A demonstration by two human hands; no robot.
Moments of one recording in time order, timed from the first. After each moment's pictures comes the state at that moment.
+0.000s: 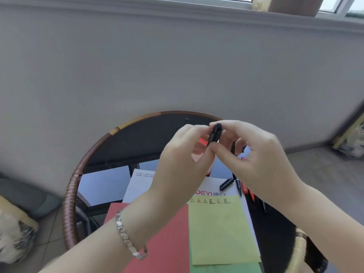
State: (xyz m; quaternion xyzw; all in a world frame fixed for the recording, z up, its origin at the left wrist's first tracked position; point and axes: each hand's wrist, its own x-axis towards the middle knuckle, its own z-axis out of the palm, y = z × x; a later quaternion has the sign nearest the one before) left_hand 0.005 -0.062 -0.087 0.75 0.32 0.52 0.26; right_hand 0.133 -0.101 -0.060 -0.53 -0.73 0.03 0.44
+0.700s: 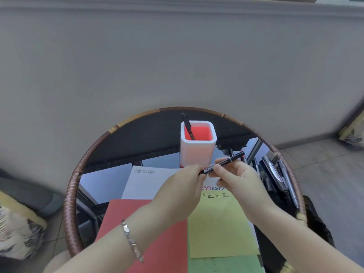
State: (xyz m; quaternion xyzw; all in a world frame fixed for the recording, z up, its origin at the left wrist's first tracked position) left_hand 0.007 -0.064 -0.147 0.84 0.42 0.22 0.26; right_hand 0.141 -0.105 -0.138 -0.58 -0.38 0.45 0.56
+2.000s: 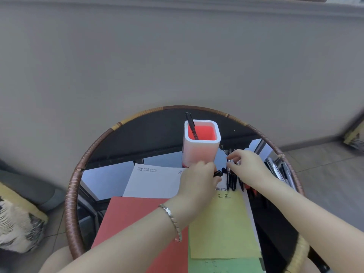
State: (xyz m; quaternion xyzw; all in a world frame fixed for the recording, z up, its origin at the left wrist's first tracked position) left_hand 0.050 -0.044 -0.173 0.84 0.48 0.19 0.16; right_hand 0.198 -0.050 -0.162 -0.78 -0.57 0.16 0.21
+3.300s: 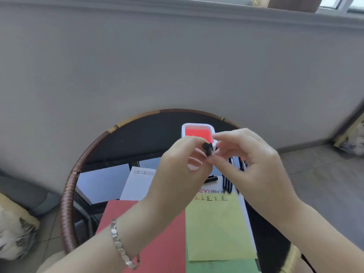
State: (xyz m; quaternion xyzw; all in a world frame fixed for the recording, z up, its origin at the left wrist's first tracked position) left_hand 0.004 -0.070 -0.103 0.75 0.31 0.51 0.28; right_hand 0.134 -0.118 -0.075 -0.53 -0.69 0.09 0.47
